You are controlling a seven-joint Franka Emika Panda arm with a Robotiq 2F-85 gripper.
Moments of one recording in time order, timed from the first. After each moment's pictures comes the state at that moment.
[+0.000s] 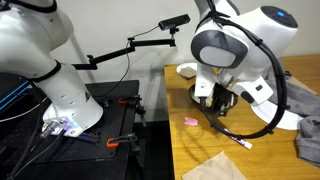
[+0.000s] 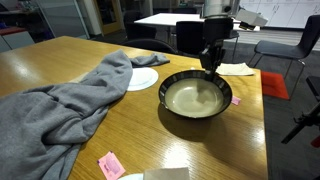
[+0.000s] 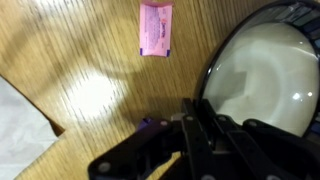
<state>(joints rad) -0.17 0.41 0.02 -2.22 0.34 2.50 -0.16</state>
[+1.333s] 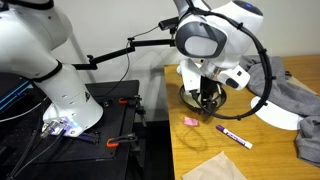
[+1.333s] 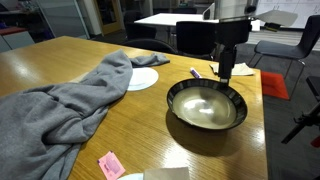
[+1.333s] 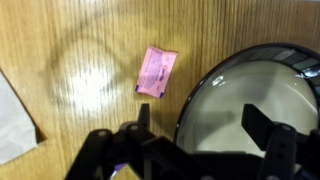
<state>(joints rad) -0.12 0.31 0.03 -2.36 0.19 2.52 -0.23</state>
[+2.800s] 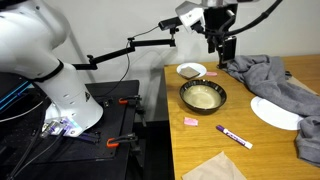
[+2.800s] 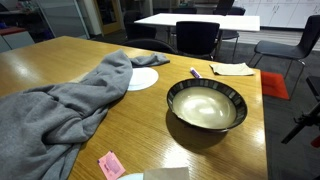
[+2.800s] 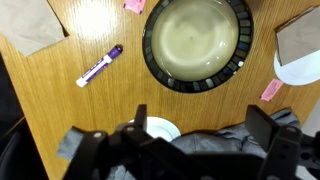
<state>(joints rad) -0.04 -0.12 0.03 -2.45 0.18 2.52 -0.19</state>
